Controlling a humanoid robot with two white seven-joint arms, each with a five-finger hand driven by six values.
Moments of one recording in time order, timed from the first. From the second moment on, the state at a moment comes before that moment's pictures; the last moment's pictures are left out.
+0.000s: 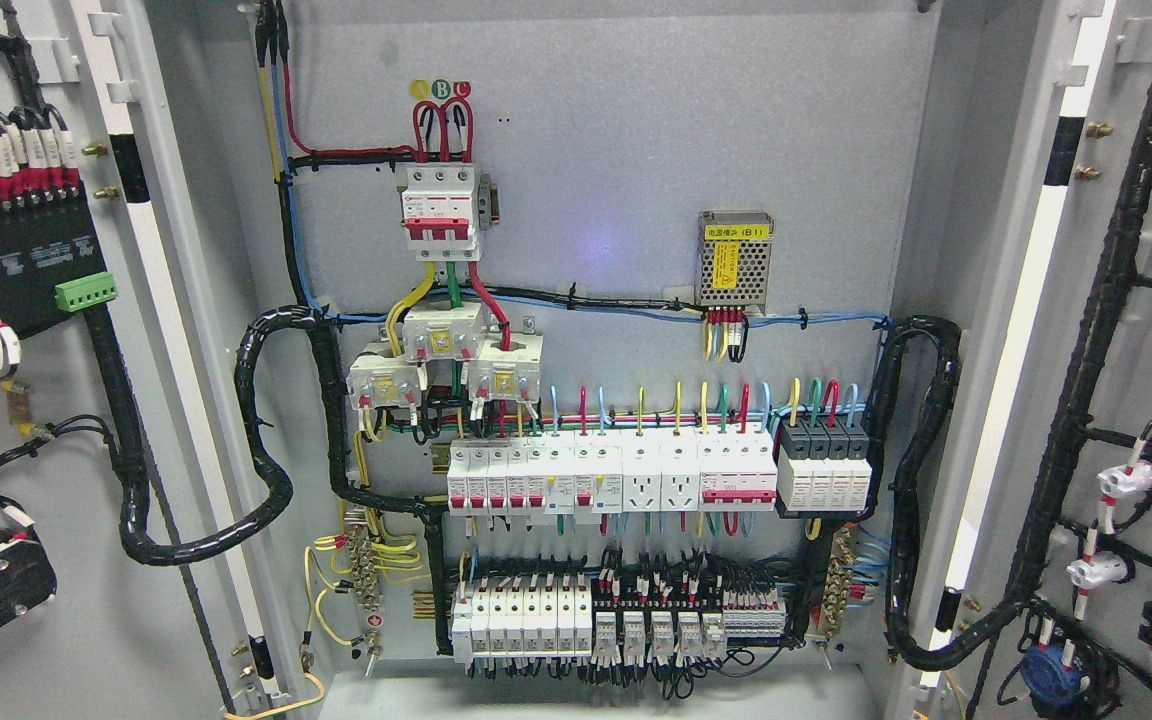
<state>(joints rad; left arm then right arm) 0.25 0.40 0.28 -1.88 0.73 -0.50 0.14 0.43 -0.26 -0.44 -1.97 -0.74 -0.56 0.31</state>
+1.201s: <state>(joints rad) 0.20 0.45 0.32 -1.78 0.79 -0.47 0.14 0.44 -0.31 -0.41 -2.00 -0.74 -0.59 0.31</state>
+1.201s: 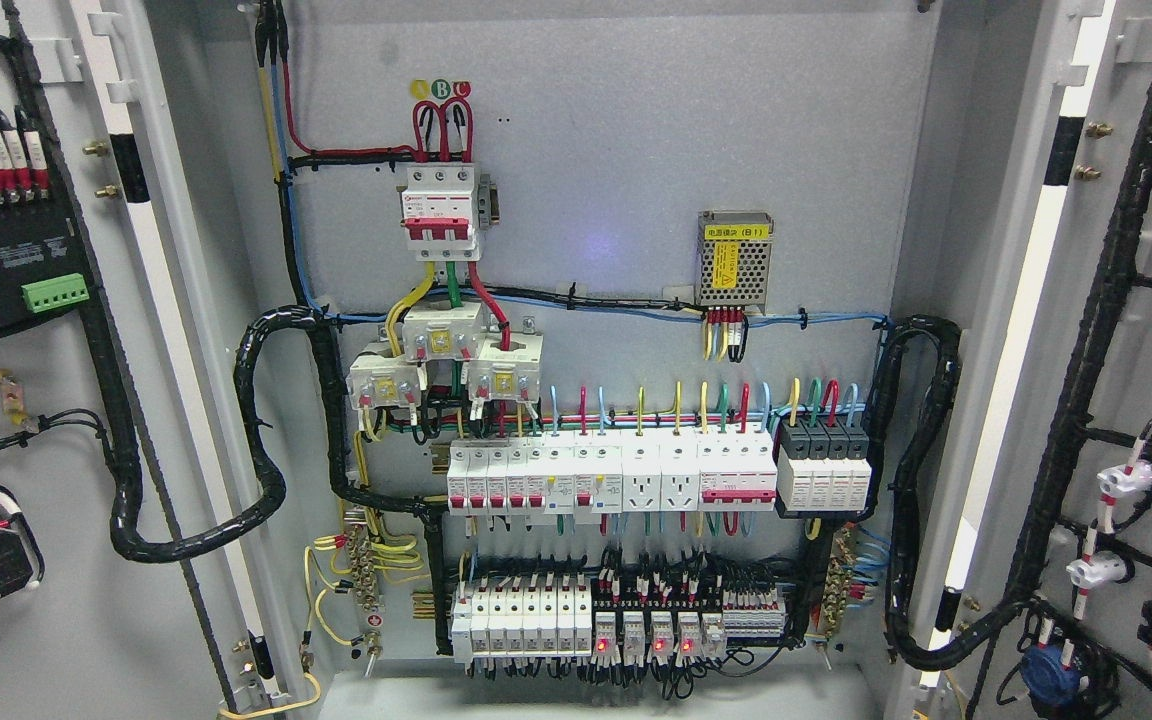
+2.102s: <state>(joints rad) 0.23 0.46 0.22 -1.84 0.79 -0.47 0.15 0.44 -0.40 -0.24 -2.02 -0.72 -0.63 0.31</state>
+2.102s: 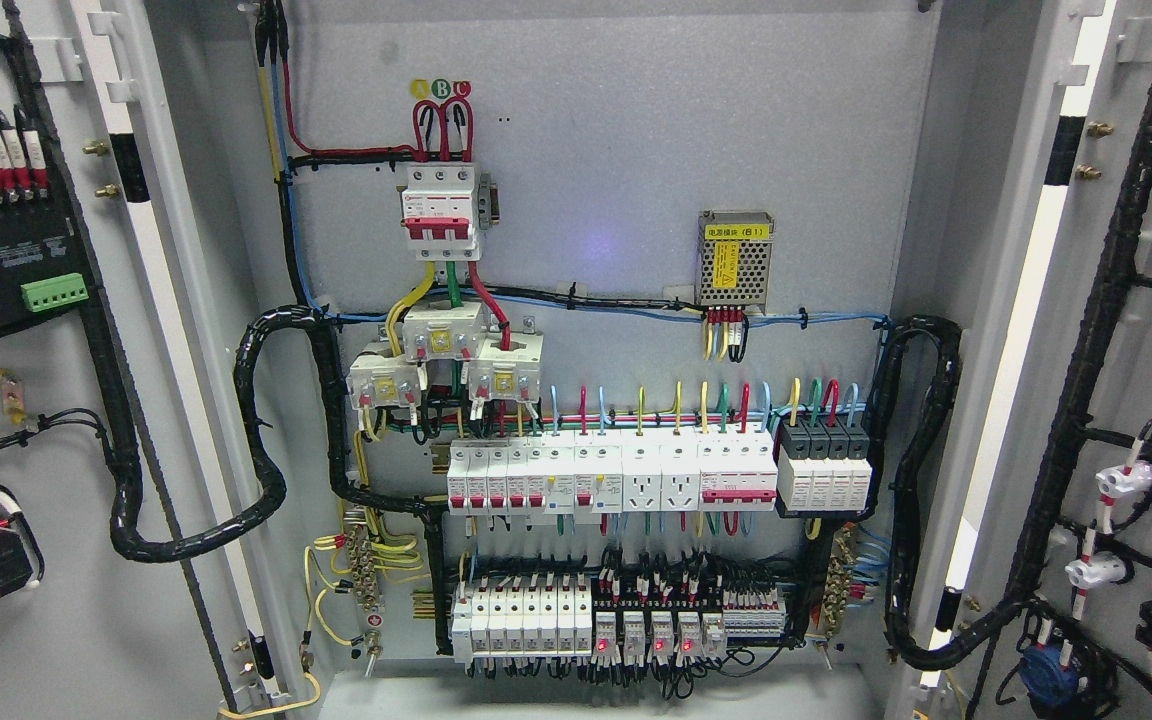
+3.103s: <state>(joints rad) 0.34 0.34 -0.08 -1.71 0.57 -0.49 0.14 0.45 -0.39 0.08 -1.79 -0.47 -0.63 0.31</state>
